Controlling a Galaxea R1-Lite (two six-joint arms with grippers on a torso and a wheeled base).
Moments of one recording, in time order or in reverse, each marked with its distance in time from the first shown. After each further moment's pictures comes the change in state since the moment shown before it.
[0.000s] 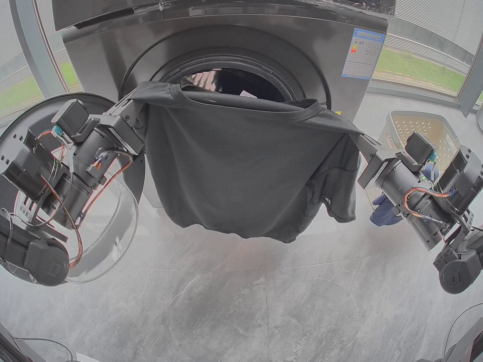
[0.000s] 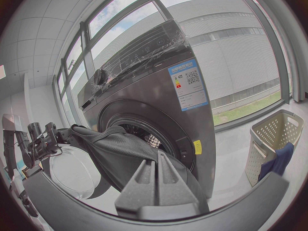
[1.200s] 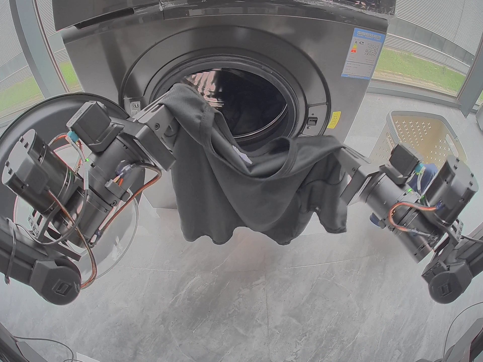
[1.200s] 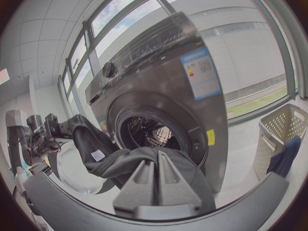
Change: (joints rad) left arm -0.166 -0.005 0.010 0.009 0.002 0.006; right arm 0.065 0.049 0.010 -0.025 0.012 0.004
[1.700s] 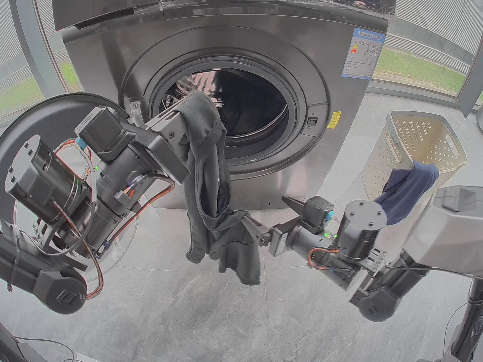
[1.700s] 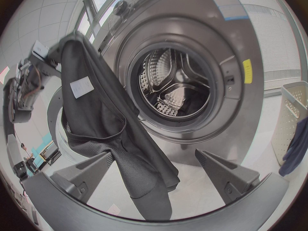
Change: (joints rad) left arm -0.063 0.007 0.012 -0.008 0.000 0.003; right arm 0.105 0.395 -0.128 -0.038 0.030 -0.005
